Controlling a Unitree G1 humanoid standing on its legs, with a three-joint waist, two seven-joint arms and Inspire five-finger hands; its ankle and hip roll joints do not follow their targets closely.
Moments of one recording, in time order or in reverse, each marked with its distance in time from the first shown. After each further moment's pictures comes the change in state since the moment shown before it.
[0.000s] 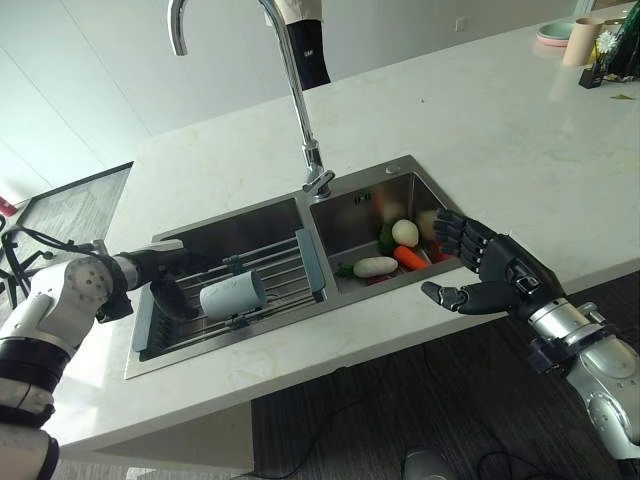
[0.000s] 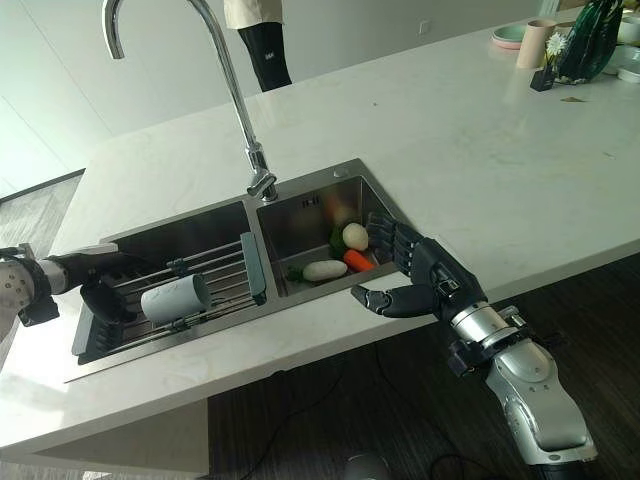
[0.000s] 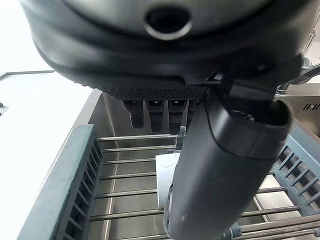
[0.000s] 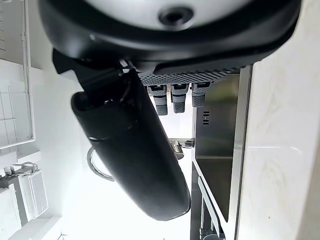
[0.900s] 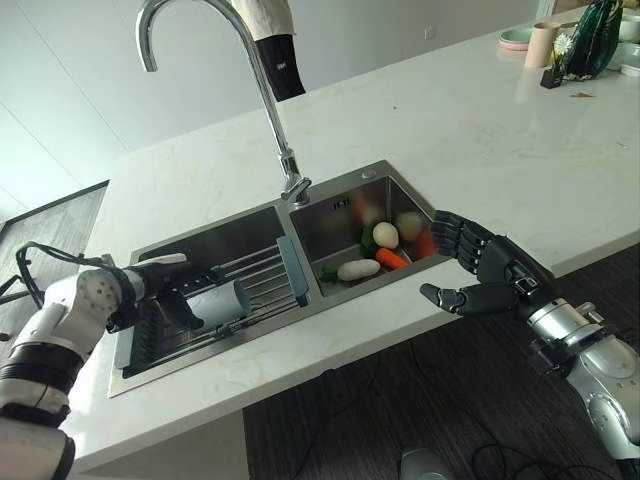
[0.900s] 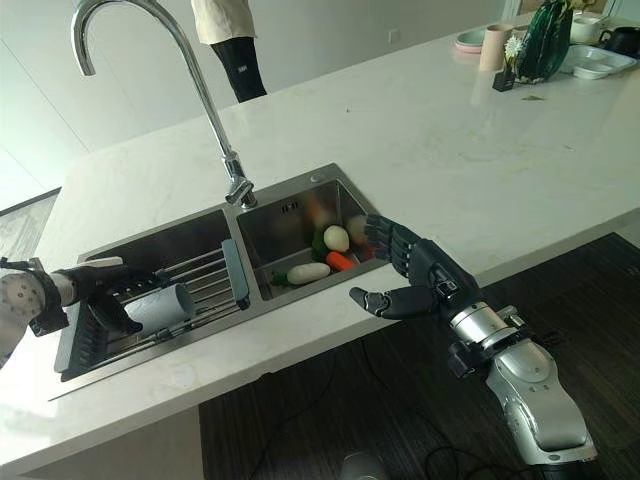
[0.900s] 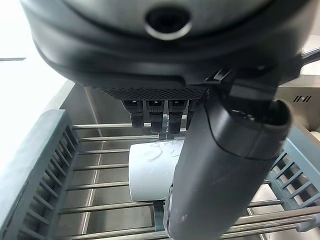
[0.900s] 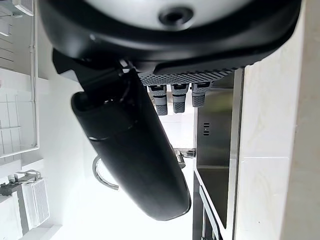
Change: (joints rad) left arm 0.002 -0.046 -0.010 0.097 -0.001 0.000 0.000; right arm 0.000 0.002 -0.001 0.001 0.000 0.000 0.033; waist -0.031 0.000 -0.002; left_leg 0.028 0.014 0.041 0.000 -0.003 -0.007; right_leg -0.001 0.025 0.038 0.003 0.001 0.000
